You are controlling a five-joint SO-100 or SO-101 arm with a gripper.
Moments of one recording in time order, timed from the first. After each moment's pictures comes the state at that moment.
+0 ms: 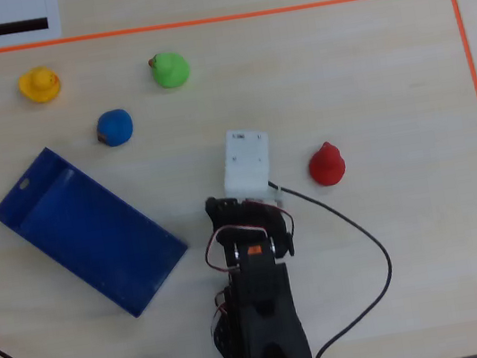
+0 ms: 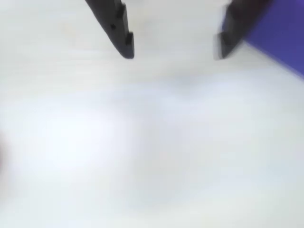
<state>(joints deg) 3.1 154.6 148.5 65.5 -76.1</state>
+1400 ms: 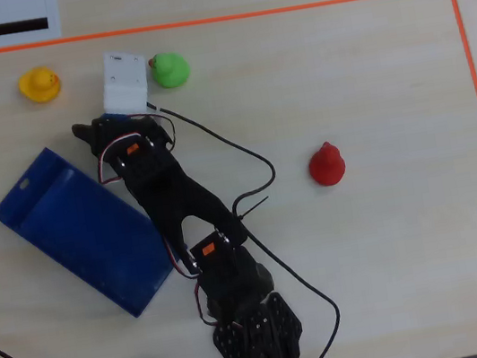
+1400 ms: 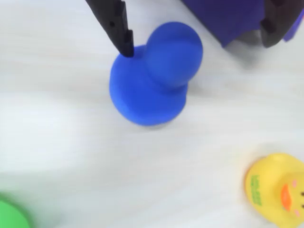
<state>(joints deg) -23.0 78.6 98.9 33.8 -50.8</state>
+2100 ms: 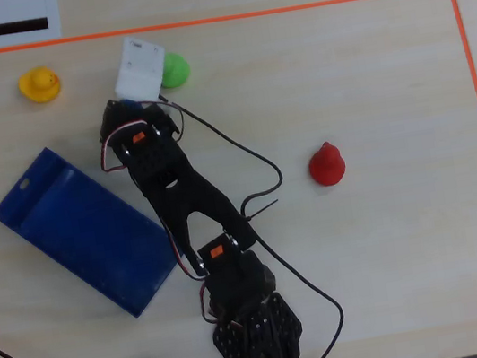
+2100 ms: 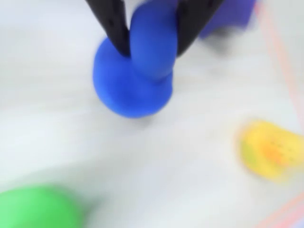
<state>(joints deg) -20.4 82.8 91.3 43.9 -41.8</state>
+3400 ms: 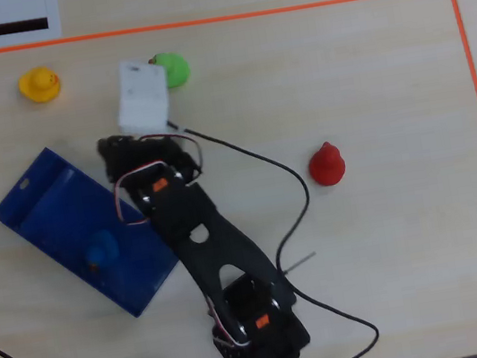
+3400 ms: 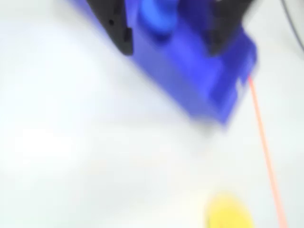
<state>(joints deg) -20.3 115.0 110.4 52.2 -47.9</state>
